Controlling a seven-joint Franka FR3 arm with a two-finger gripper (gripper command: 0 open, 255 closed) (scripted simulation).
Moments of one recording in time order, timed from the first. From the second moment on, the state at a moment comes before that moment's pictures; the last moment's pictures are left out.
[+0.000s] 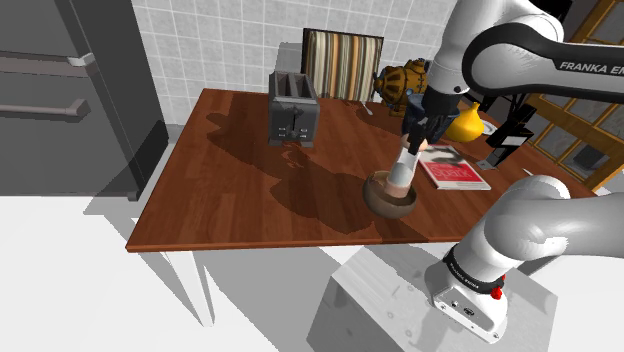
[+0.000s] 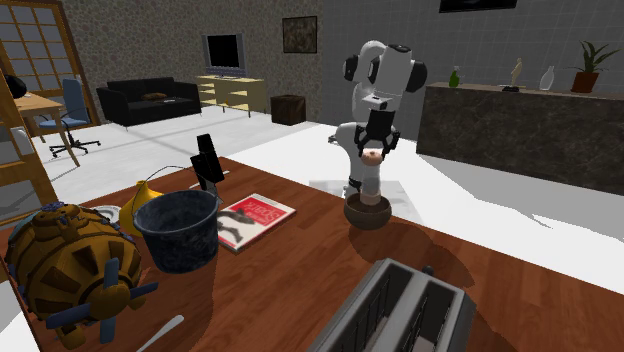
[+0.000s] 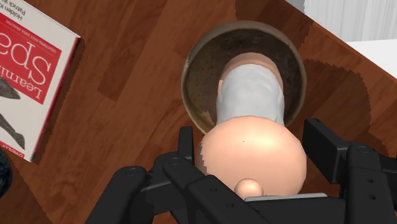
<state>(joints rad) -0.06 -0.96 0.08 -2.69 -0.08 1.72 0.01</state>
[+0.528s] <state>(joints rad) -0.06 -0.96 0.08 -2.69 -0.08 1.72 0.01</state>
